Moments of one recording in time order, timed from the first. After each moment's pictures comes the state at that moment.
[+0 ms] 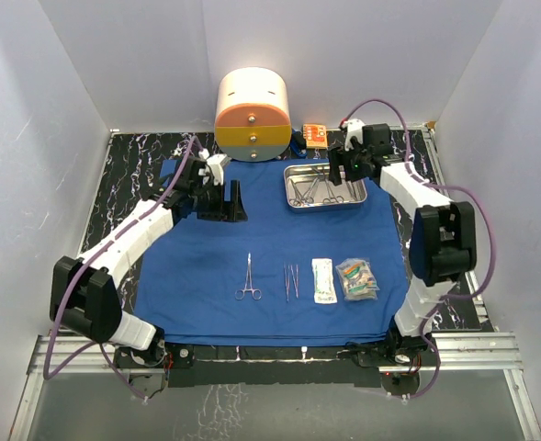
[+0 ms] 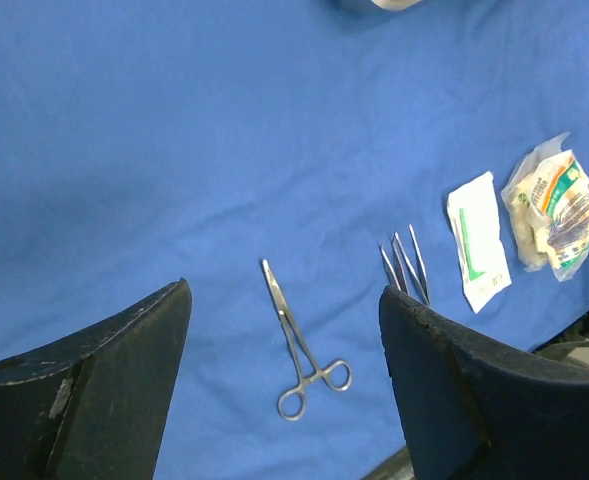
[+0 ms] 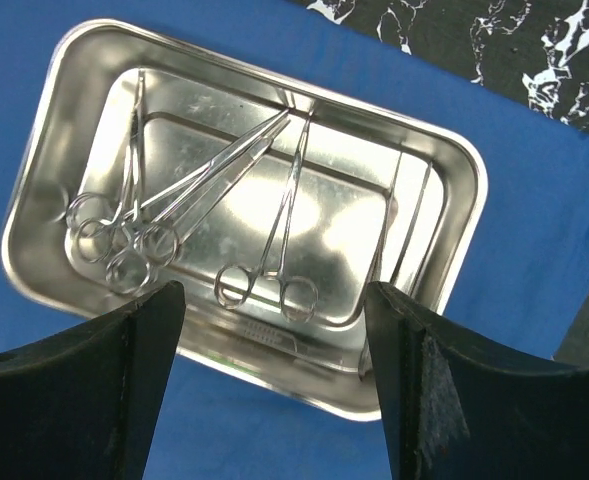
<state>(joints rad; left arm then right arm) -0.40 1.45 1.08 -0.51 0.33 -0.32 0.10 1.77 1.35 -0.30 -0.29 -0.15</state>
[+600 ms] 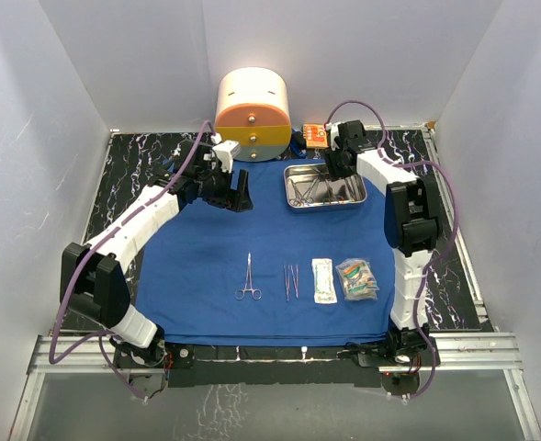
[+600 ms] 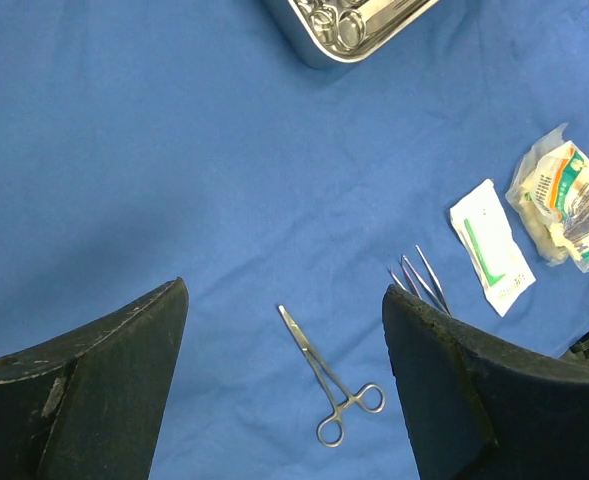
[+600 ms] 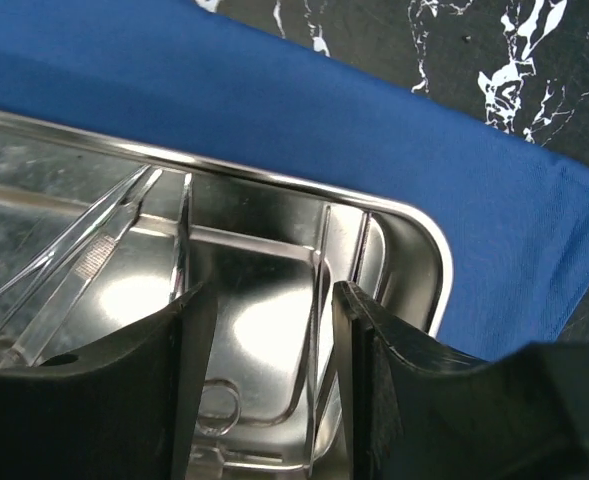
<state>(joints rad) -0.40 1.55 1.29 -0.56 0.37 -0.11 0.18 2.14 1.68 -0.41 0.01 -0.19</state>
